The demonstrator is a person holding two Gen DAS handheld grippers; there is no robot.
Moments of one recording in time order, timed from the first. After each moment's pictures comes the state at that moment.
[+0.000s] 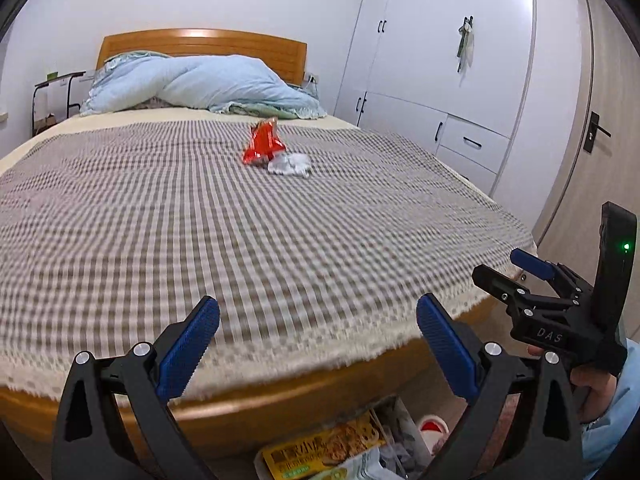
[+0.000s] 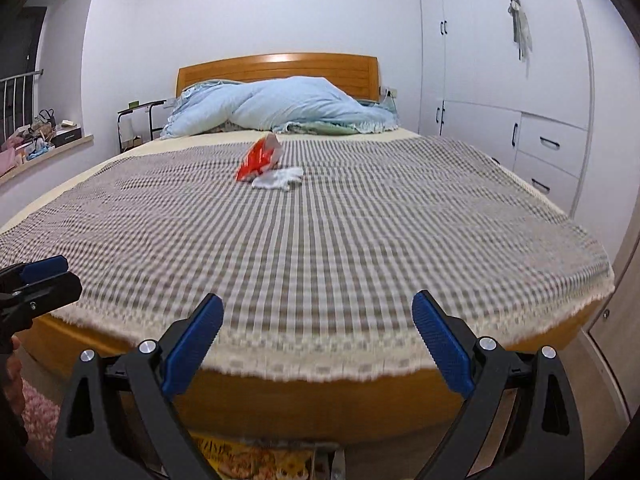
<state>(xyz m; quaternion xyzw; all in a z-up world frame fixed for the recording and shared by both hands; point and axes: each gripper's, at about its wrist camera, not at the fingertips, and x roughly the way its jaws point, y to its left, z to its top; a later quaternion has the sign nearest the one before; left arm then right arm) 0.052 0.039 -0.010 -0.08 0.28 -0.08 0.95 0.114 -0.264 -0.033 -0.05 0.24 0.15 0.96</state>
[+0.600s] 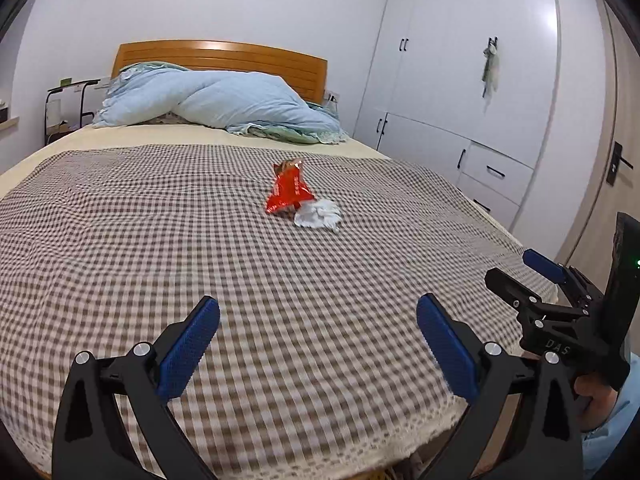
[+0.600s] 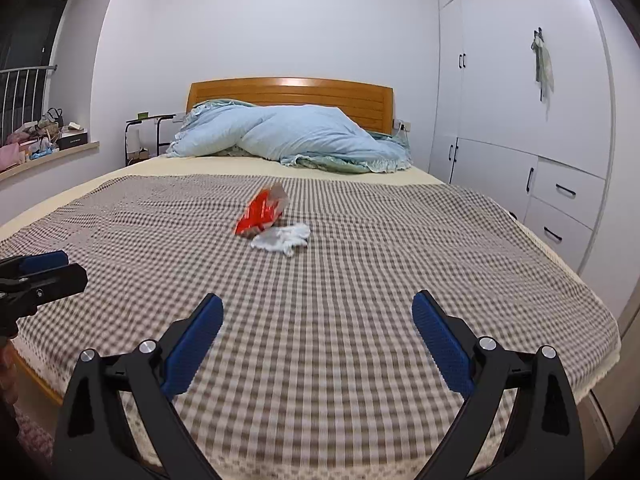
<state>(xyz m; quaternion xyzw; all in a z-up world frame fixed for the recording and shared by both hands) 0.124 0.070 0.027 -0.09 0.26 -0.05 0.96 0.178 -0.235 0.007 -0.07 0.19 0.17 0.96</state>
